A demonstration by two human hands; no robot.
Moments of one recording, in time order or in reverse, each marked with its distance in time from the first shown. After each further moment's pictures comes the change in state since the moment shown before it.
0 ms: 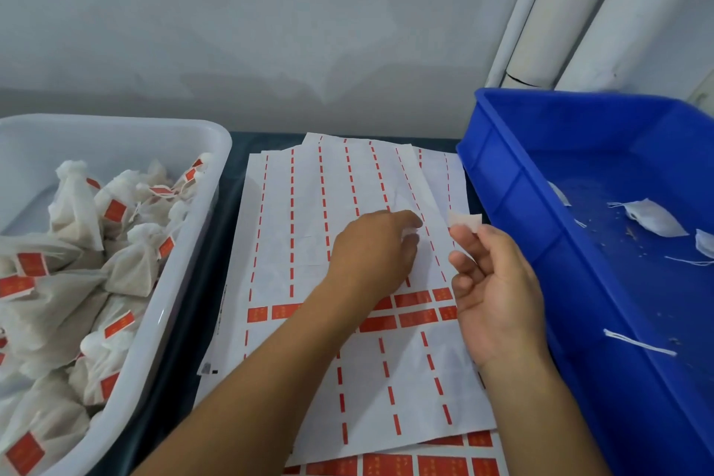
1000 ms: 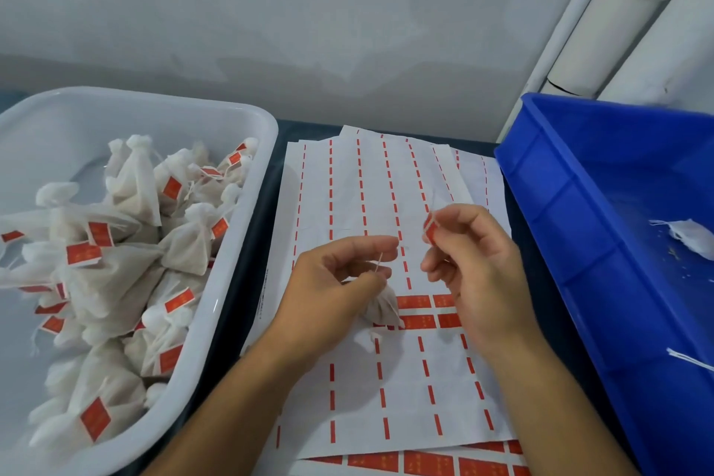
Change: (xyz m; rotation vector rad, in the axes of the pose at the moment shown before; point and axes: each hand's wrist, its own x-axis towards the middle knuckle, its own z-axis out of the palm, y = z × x) left_hand -0.090 -0.070 -0.041 -1.002 0.039 -0.185; right_hand -0.008 0.015 0.044 -0.416 -0.425 -0.275
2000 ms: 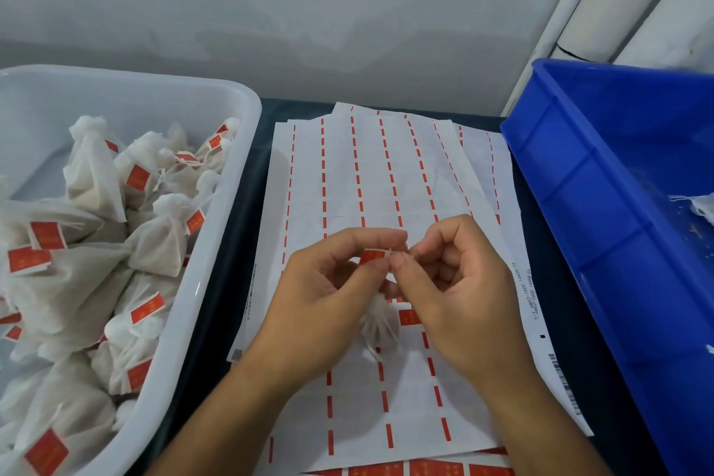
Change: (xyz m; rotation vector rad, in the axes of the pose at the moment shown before) left_hand -0.007 0.005 0.001 -0.075 -0.067 0.127; right_hand -0.027 0.012 0.015 -0.232 -0.042 -0.146
